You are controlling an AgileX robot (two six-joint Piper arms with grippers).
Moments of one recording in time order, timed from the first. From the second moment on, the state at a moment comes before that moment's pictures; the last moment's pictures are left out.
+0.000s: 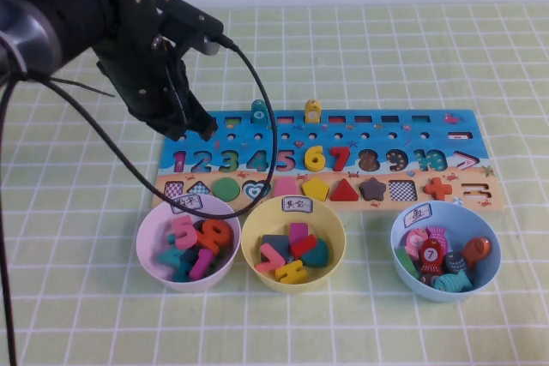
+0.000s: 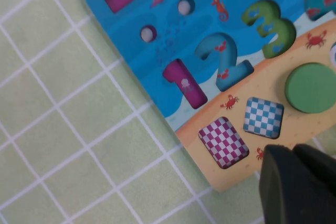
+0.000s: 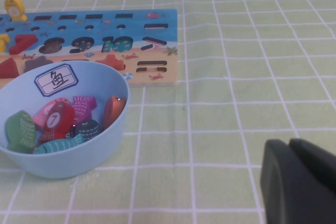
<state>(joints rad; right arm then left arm) 0.04 -0.01 0.03 0.02 0.36 0.08 -0.40 1.87 -1.65 0.09 1.07 0.22</state>
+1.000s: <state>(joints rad) 0.04 -0.01 0.03 0.02 0.36 0.08 -0.47 2.09 -1.71 0.00 1.08 0.21</state>
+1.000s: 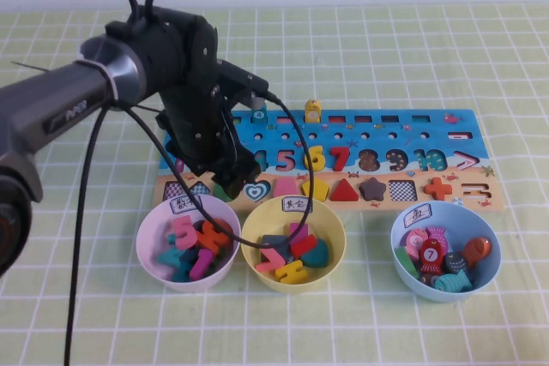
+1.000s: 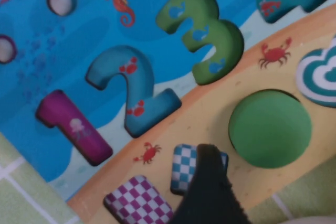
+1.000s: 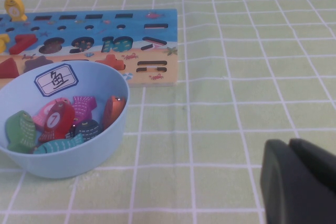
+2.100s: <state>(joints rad) 0.04 -0.01 0.03 0.02 0.36 0.08 -0.47 2.15 -1.71 0.00 1.02 0.17</state>
